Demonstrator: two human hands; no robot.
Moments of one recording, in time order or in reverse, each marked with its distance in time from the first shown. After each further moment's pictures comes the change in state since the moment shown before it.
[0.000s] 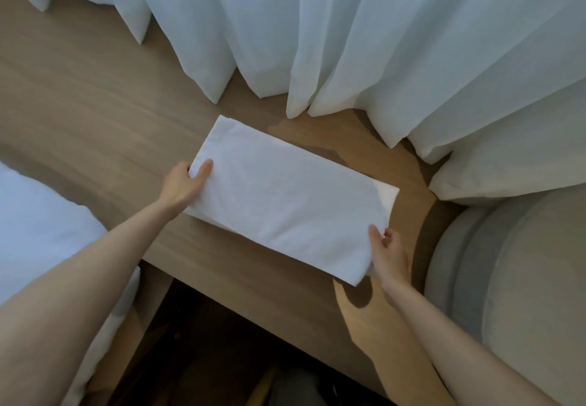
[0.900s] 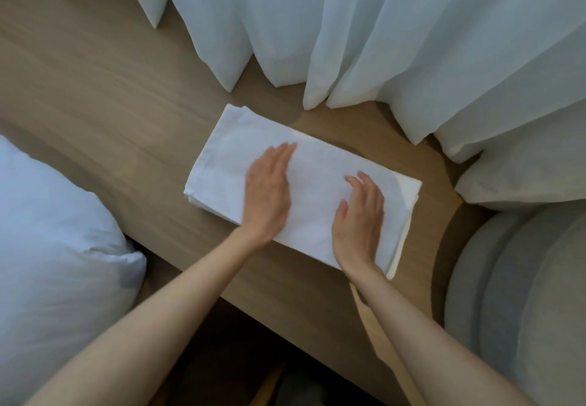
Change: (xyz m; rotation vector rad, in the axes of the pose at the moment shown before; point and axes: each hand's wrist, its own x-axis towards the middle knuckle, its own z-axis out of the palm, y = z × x) left_hand -0.078 0.058 0.088 0.187 0.161 0.603; right_hand -0.007 -0.052 0.076 -0.487 0.222 -0.622
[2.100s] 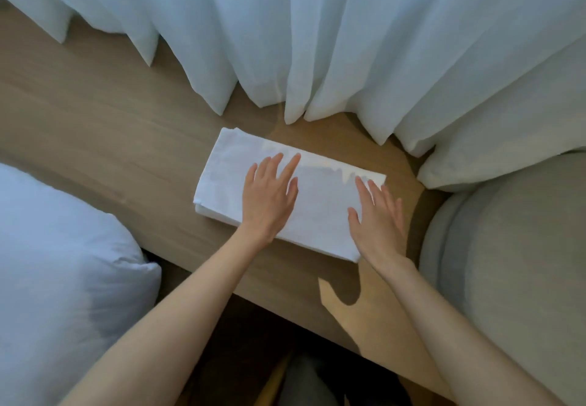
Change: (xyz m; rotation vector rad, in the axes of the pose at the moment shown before) left_hand -0.008 0.040 -0.040 0.358 -0.110 0.129; right_hand -0.014 0.018 -0.084 -0.337 -0.266 0.027
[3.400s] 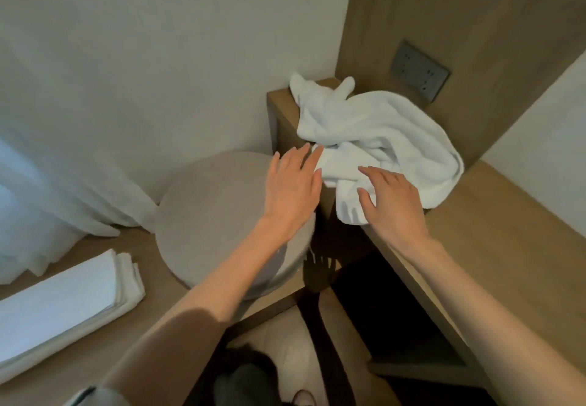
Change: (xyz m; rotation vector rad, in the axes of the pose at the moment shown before) left_hand -0.403 0.618 -0.192 -0.133 0.131 1.020; right_hand -0.587 0.427 -0.291 0.068 0.654 0.525
